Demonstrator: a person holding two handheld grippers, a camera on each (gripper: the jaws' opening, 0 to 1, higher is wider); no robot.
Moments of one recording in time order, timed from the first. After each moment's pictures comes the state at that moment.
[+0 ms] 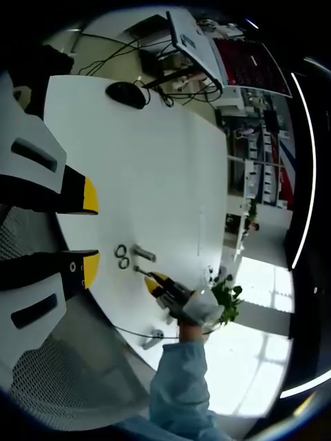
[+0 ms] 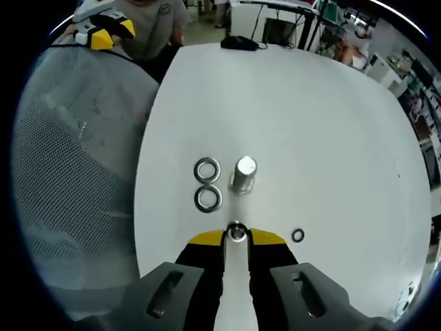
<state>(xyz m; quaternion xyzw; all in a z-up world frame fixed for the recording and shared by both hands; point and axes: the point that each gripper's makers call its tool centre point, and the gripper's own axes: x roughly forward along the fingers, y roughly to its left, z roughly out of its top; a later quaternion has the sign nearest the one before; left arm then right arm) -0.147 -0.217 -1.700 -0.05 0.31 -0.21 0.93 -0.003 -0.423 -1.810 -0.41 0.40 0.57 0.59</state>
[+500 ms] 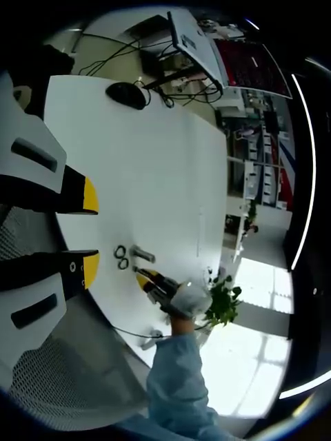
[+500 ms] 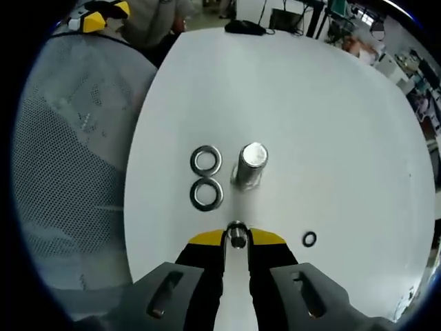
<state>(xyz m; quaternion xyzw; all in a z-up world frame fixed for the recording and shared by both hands) -0.147 -0.217 -1.700 -0.05 0.31 -0.20 0.93 -0.004 -0.422 -1.837 -0.42 0.41 0.57 0.57</state>
